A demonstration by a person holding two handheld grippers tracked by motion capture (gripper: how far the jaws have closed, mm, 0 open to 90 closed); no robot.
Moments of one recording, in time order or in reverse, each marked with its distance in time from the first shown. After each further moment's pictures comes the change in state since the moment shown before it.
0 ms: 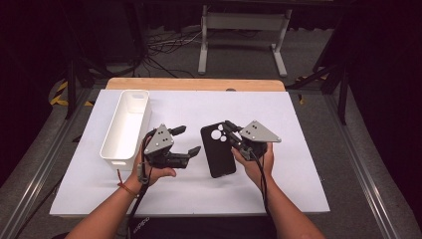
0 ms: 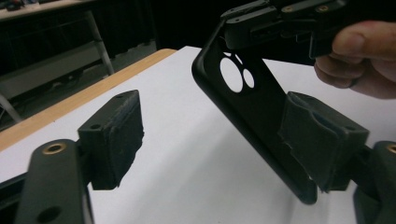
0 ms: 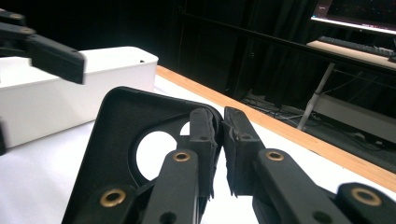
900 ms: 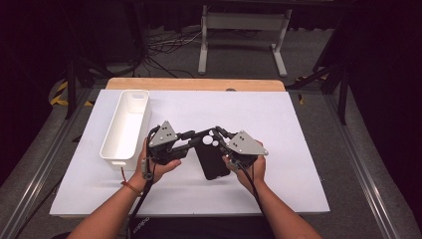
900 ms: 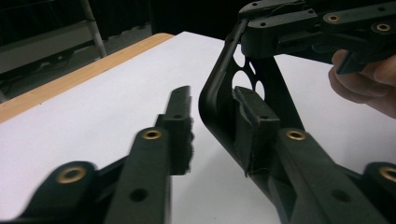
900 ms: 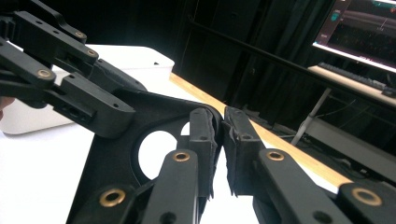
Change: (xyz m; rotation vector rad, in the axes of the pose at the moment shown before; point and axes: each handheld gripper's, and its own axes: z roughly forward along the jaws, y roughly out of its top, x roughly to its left) left arm 0.006 0.000 0.010 0.045 -0.020 -0.048; right arm 0.030 -0.003 0.001 -0.048 -0.007 -0.129
